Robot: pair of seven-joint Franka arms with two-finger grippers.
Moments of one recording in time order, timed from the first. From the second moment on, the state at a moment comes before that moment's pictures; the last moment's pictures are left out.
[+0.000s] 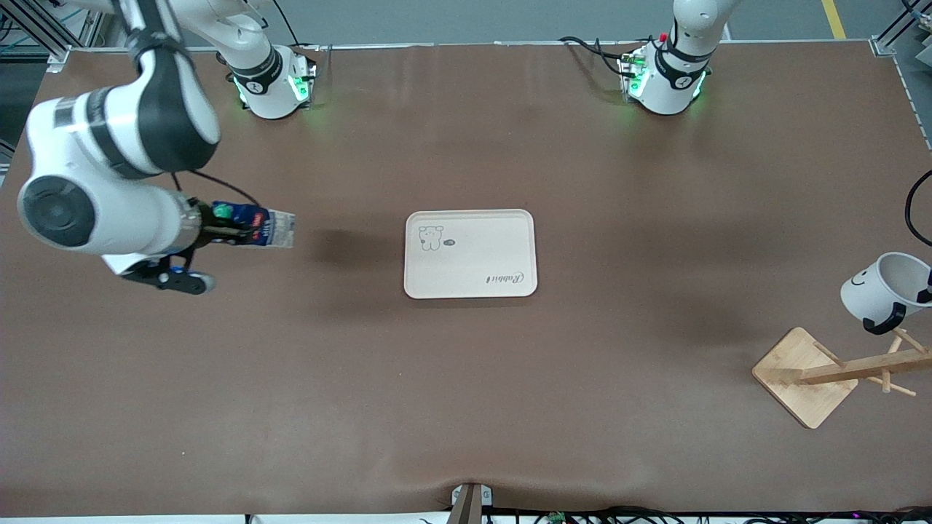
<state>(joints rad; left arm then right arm) 0.80 0.41 -0.61 -1.42 0.12 1.87 0.81 0.17 0.28 -0.06 -1.59 0.03 1.50 0.27</state>
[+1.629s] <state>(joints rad) 0.79 0.36 -0.64 -1.39 0.08 1.76 0.63 -0.14 0.34 -0.06 -1.84 -0.03 1.92 -0.10</state>
